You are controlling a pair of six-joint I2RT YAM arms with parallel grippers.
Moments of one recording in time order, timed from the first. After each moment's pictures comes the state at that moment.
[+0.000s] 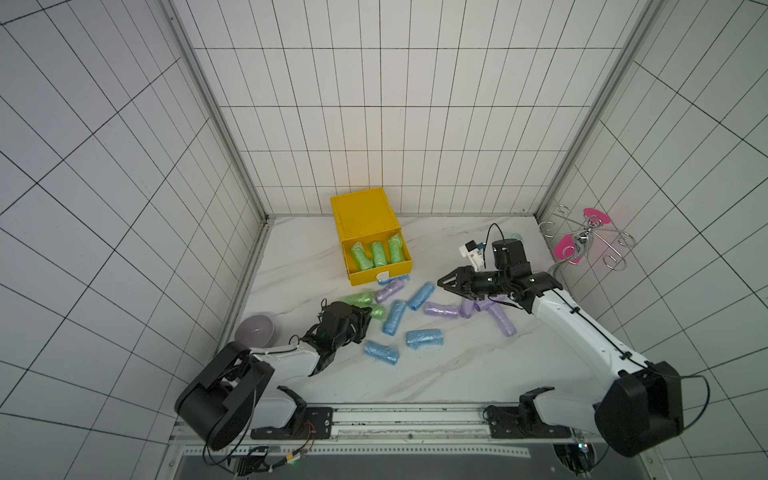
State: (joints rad) left arm -0.56 1.26 0.30 0.44 0.05 -1.79; right arm 0.31 1.27 0.99 -0.48 -0.76 0.58
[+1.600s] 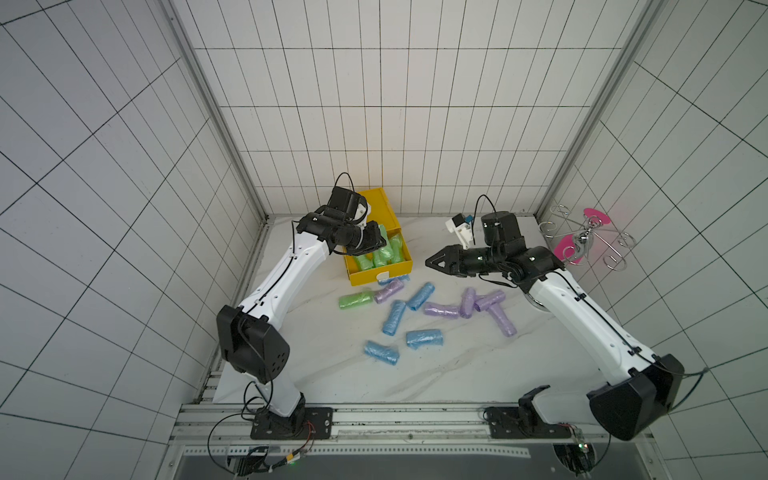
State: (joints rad) left arm -0.39 1.73 1.78 -0.92 0.42 -0.54; right arm 0.47 1.38 1.38 -0.66 -0.63 0.52
